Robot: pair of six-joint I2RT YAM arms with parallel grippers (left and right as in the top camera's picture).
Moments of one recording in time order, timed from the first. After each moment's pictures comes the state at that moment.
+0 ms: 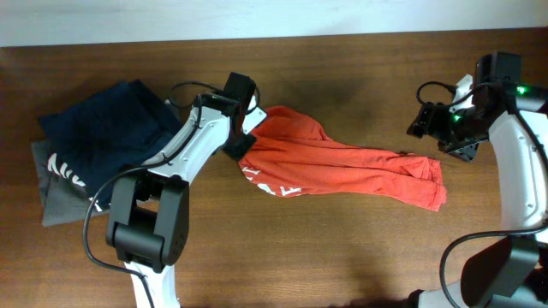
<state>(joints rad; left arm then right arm) -0.37 2.06 1.57 -0.91 -0.11 0.35 -0.24 1.66 1.55 -1.23 -0.25 0.22</state>
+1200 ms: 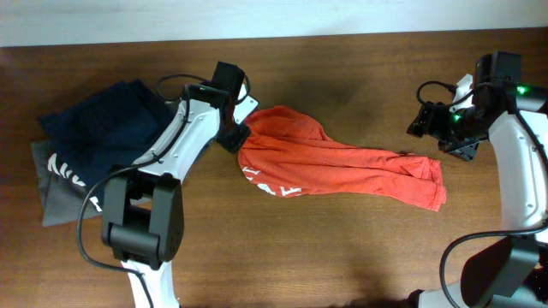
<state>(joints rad) -0.32 2.08 1.63 -0.92 -0.09 0.34 -0.24 1.66 1.55 -1.23 -0.25 0.22</state>
